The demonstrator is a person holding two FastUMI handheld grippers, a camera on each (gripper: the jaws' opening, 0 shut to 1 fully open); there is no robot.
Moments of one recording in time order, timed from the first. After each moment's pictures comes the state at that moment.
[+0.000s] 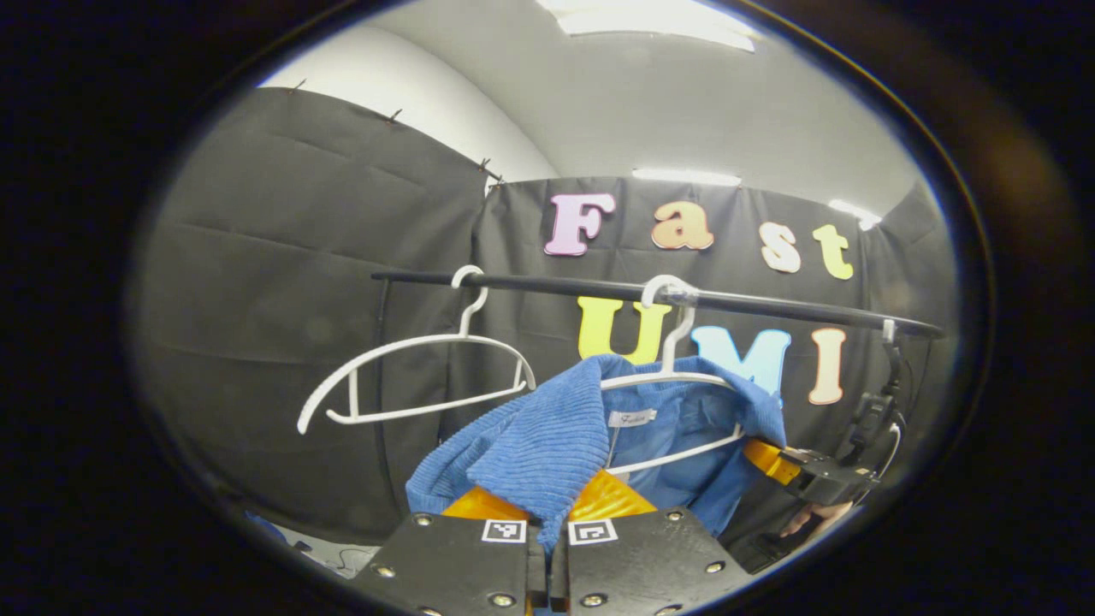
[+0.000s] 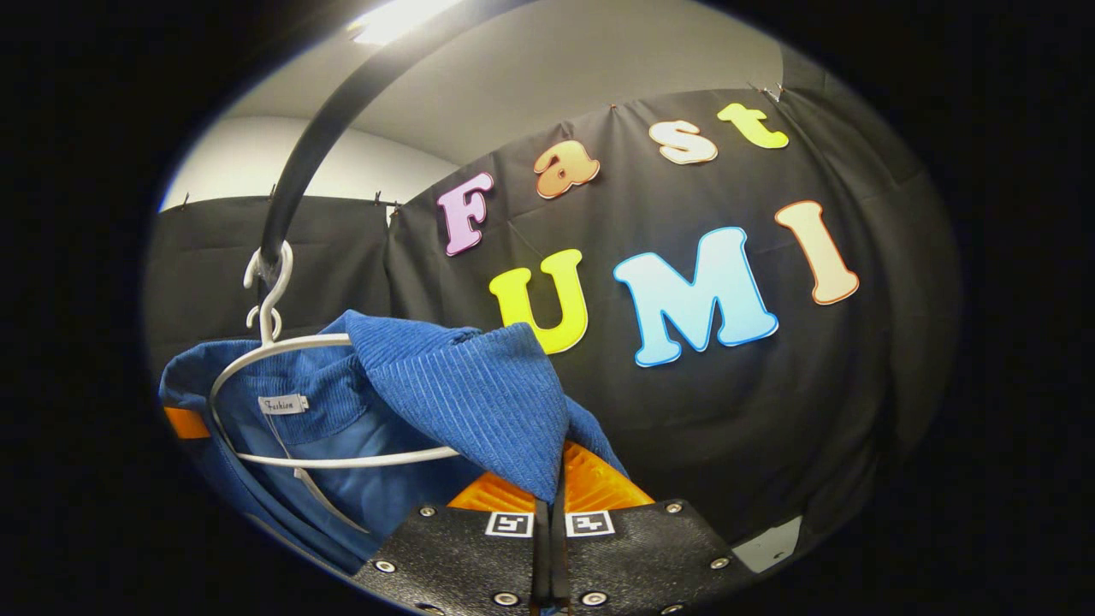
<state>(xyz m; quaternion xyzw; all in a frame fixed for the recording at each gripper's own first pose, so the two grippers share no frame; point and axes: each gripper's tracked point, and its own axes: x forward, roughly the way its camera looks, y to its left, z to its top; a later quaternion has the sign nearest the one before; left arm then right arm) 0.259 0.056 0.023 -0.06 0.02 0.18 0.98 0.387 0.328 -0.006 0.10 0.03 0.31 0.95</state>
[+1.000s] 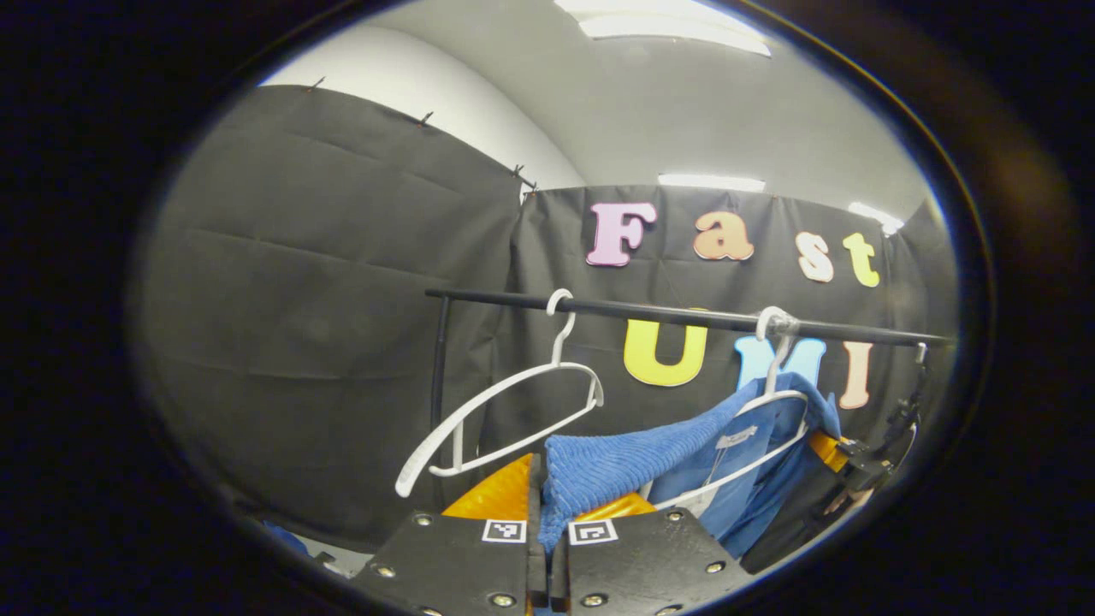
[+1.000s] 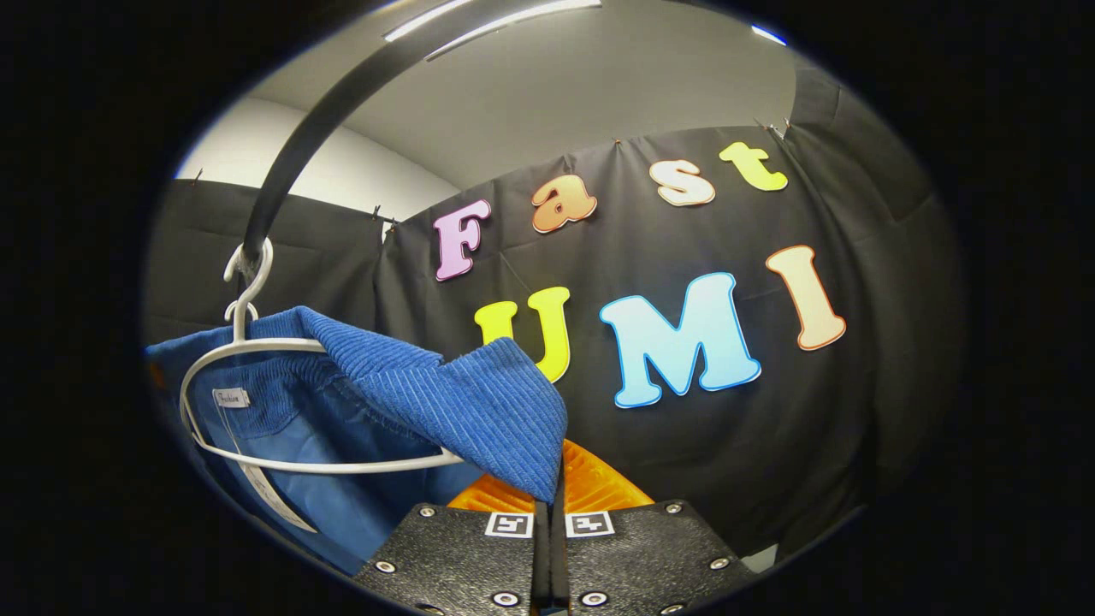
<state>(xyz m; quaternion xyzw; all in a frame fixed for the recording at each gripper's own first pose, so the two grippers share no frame) 0.243 0.158 0.033 -0.06 0.02 0.21 0.98 0.407 0.321 0.004 0.07 -0.04 0.28 0.96</state>
